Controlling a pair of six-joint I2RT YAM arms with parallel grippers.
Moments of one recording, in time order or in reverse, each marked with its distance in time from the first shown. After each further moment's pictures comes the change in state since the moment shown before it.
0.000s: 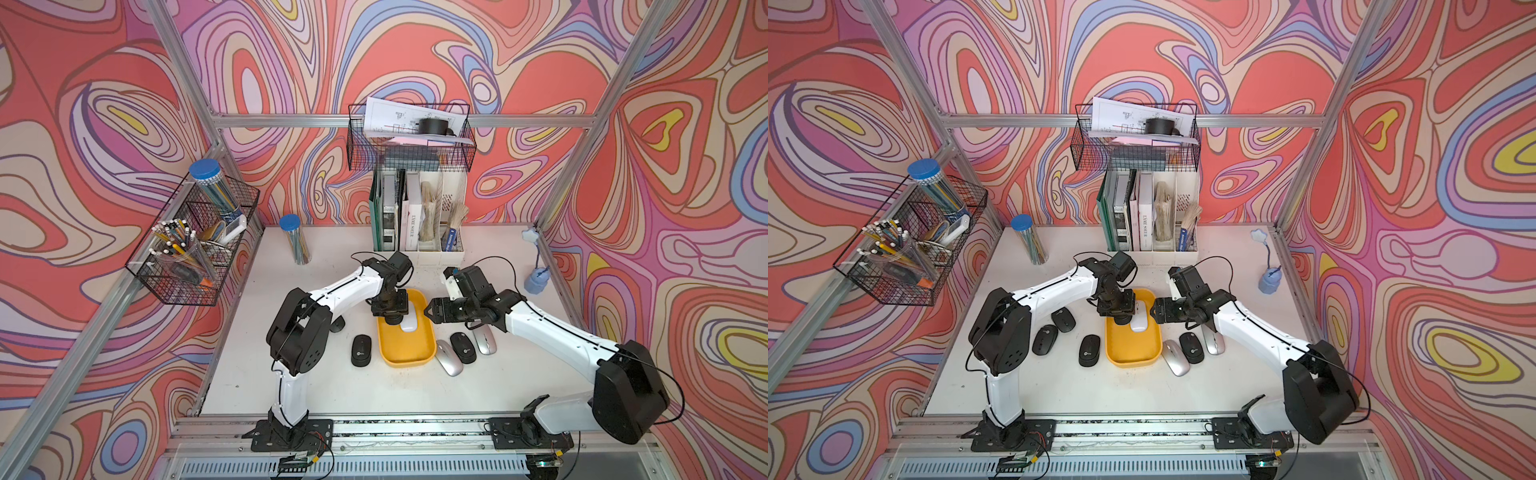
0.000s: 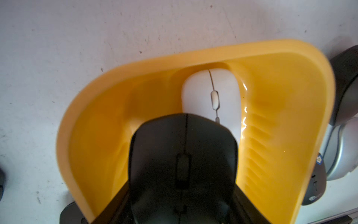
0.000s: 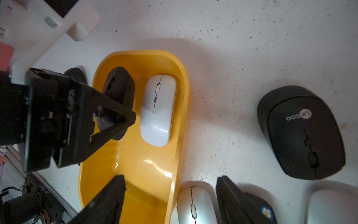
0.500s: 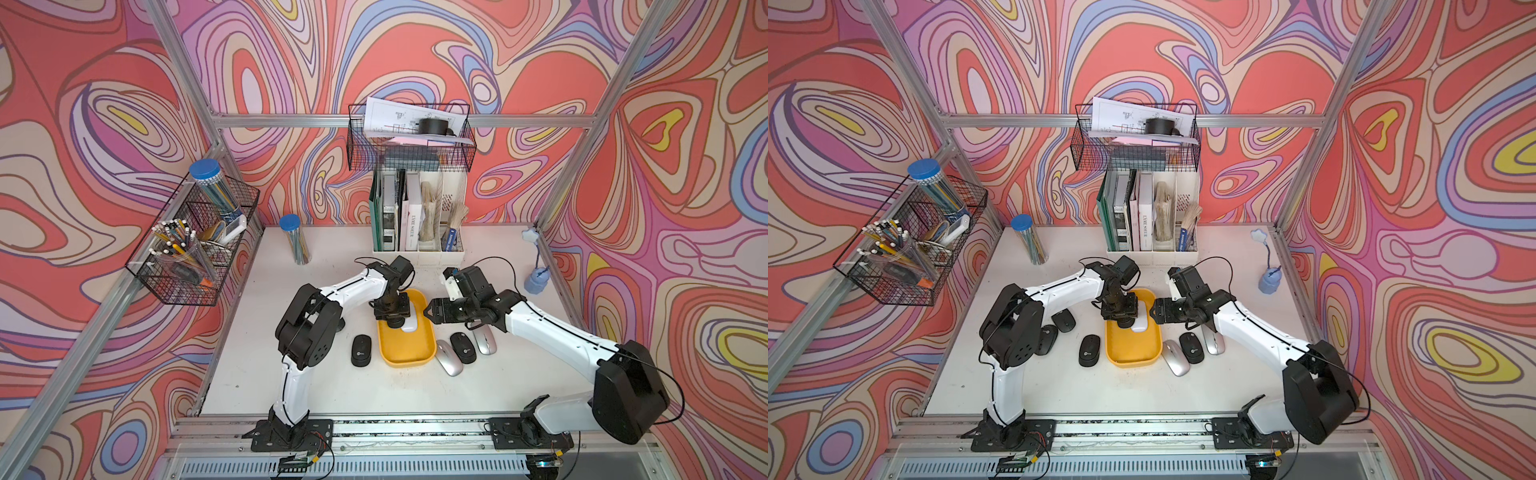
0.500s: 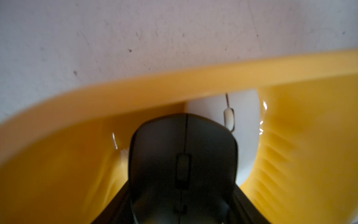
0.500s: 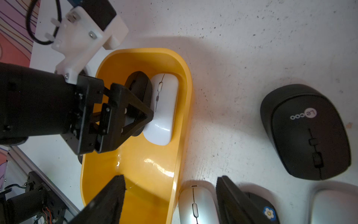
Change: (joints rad) left arm -0.001 0.069 -0.008 0.058 0.030 -0.038; right arm 0.000 0.000 -0.002 0.001 -0.015 0.000
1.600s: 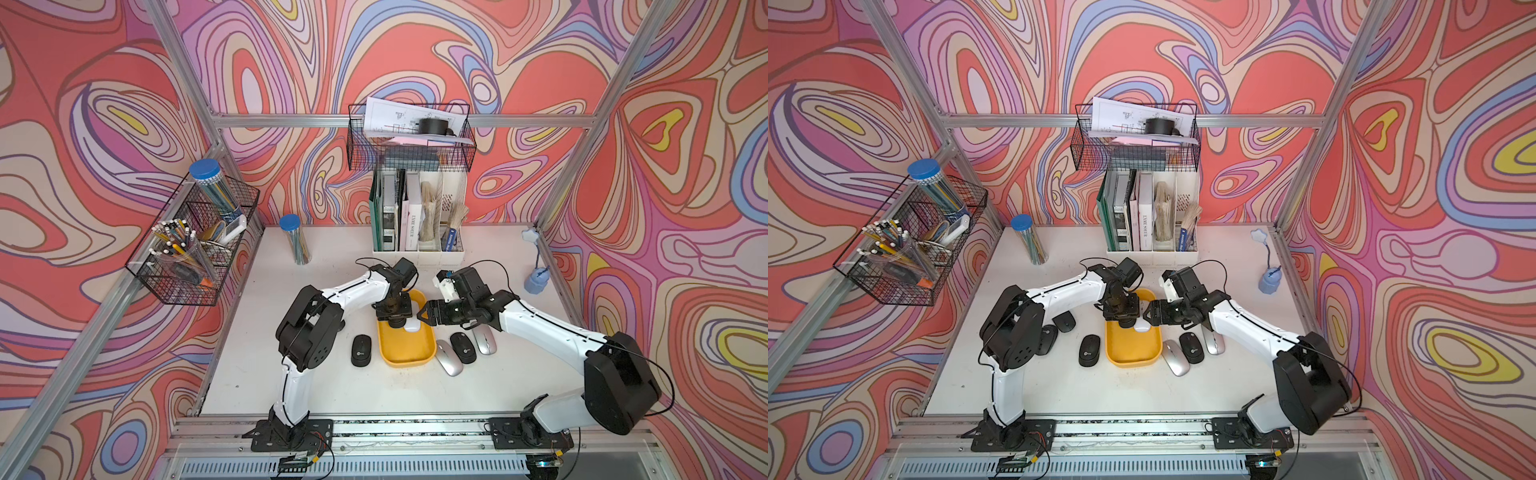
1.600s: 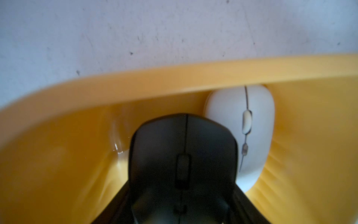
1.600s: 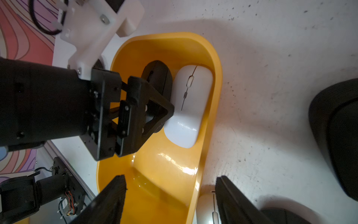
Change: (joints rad) left arm -0.026 -0.008 -0.014 0.024 -0.064 -0.057; right arm 0.000 0.058 -0.018 0.074 -0.142 0.025
